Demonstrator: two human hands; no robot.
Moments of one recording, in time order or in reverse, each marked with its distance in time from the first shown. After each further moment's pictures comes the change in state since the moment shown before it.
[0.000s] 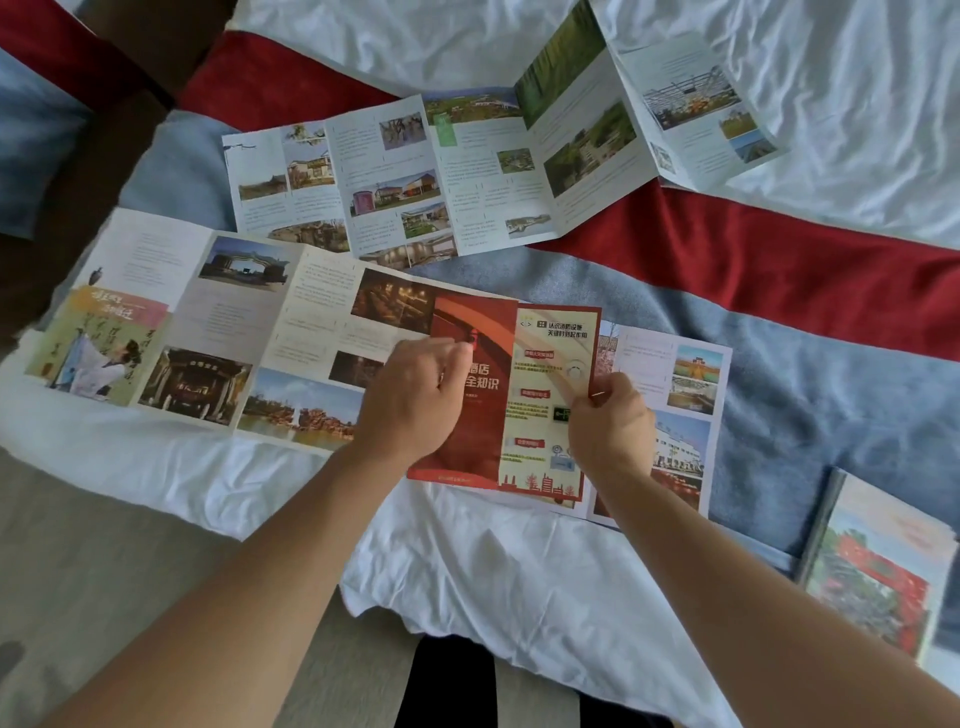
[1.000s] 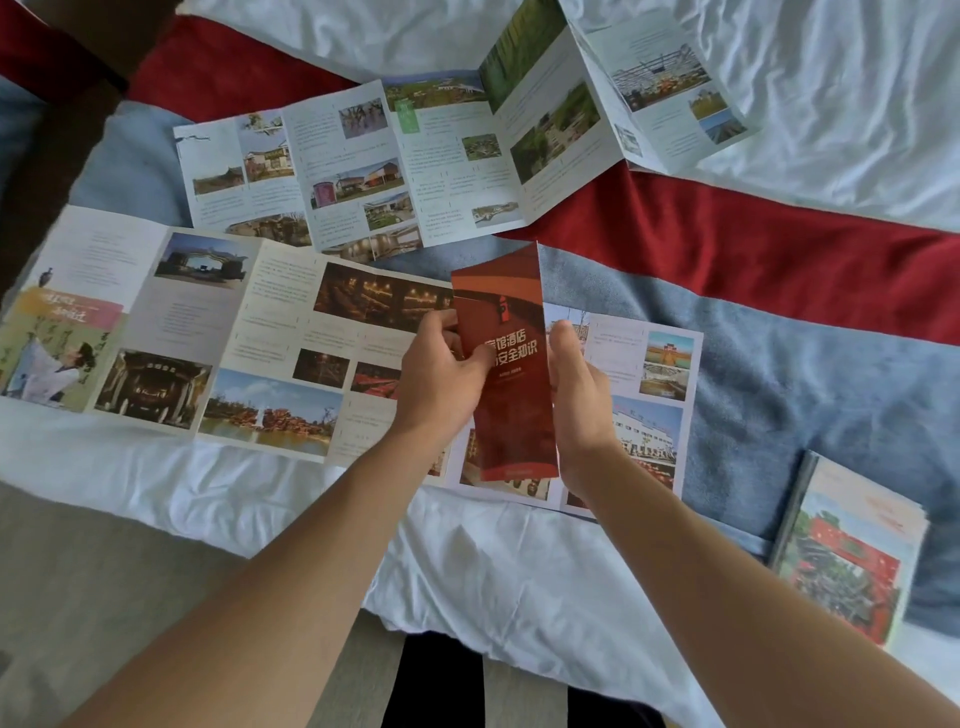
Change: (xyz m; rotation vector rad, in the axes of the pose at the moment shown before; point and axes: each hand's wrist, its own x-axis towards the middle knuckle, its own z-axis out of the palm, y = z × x) left_hand 0.017 0.052 0.036 -0.503 0.095 -0.362; right_hand -0.010 -0.025 -0.019 0.720 -0.337 0.124
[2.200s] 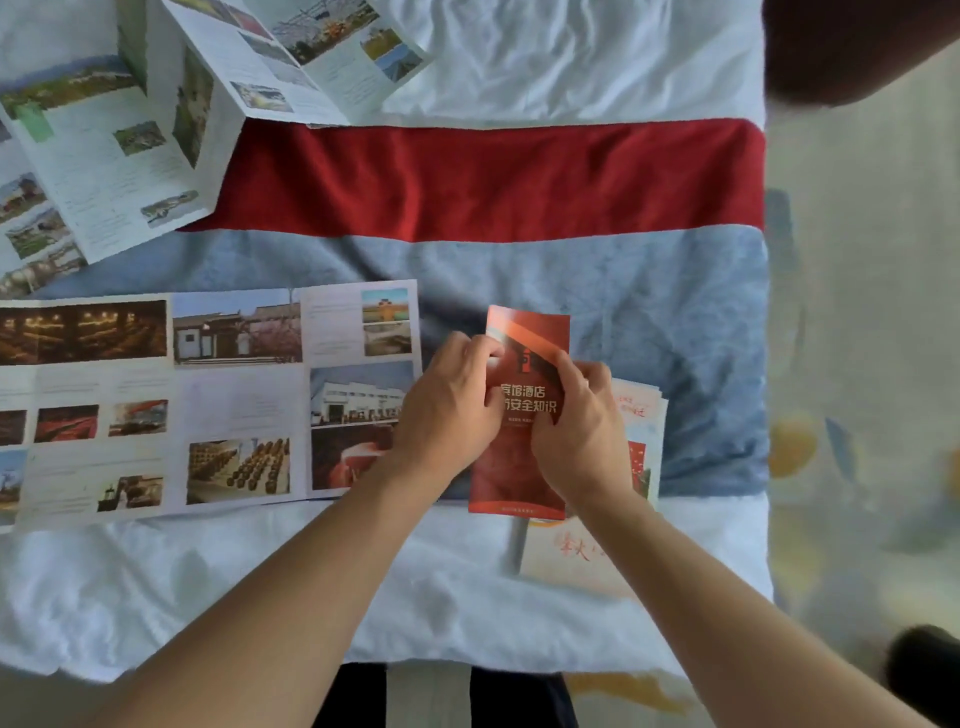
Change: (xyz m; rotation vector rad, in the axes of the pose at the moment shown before) left_hand -0.117 0.053 0.235 0.536 -0.304 0.741; right_hand -0.038 0.045 -0.274 -0.861 0.428 -0.304
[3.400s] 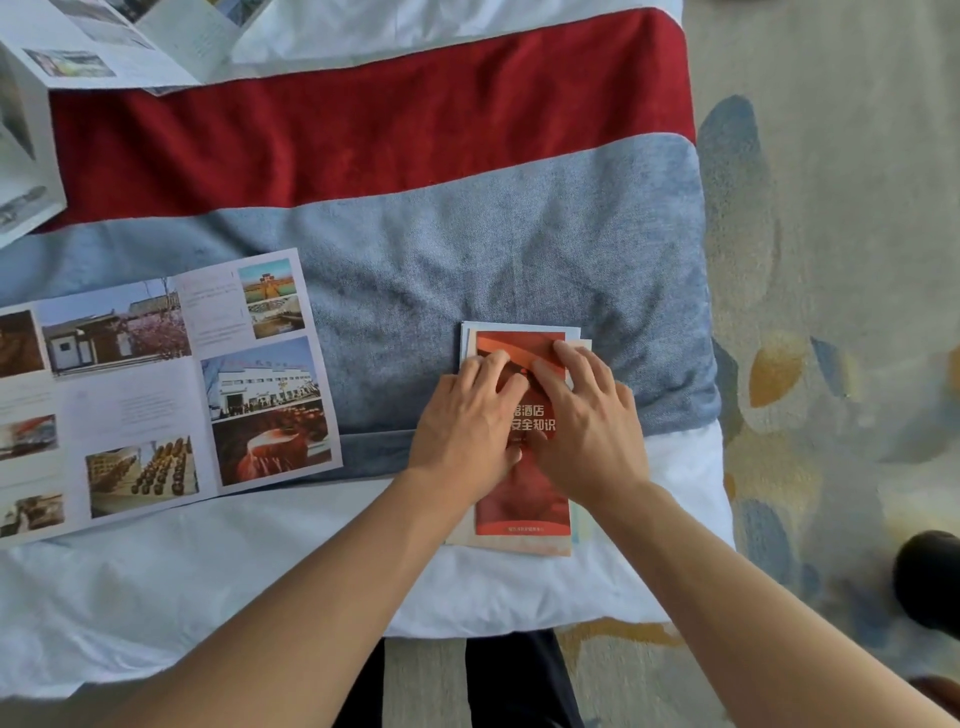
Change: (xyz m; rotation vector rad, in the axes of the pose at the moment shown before) left_hand -0.027 0.073 0.082 0.426 -0.360 0.247; right_hand -0.027 0.110 -0.033 -0.269 -0.105 -0.111
